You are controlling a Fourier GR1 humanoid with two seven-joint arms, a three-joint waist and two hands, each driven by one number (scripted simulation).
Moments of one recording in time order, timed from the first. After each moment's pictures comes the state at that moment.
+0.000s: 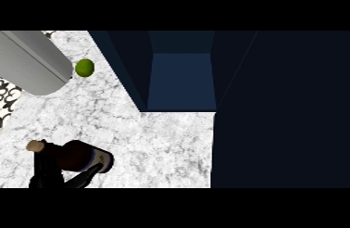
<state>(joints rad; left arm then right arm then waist) 0.26 0.02 0.12 -1.43 0.31 0.28 -0.37 0.09 -0.07 -0.01 -2.39 -0.23 0.25 0.42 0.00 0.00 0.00</state>
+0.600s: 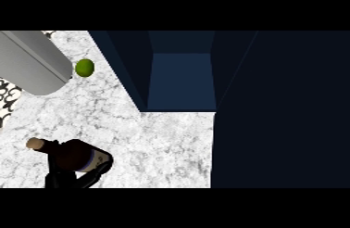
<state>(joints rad) 0.18 0.01 0.13 -1.21 0.40 0.24 -0.53 0.07 -0.06 -0.03 -2.39 -0.24 0.25 0.43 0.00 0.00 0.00</state>
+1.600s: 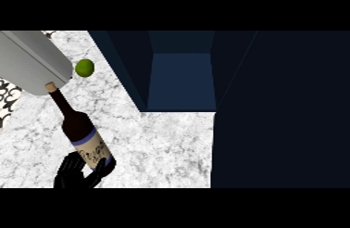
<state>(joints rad) 0.09 0.02 0.16 -0.94 0.49 0.04 -0.70 0.09 -0.05 -0.04 -2.37 -0.23 0.28 0.38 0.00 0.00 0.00</state>
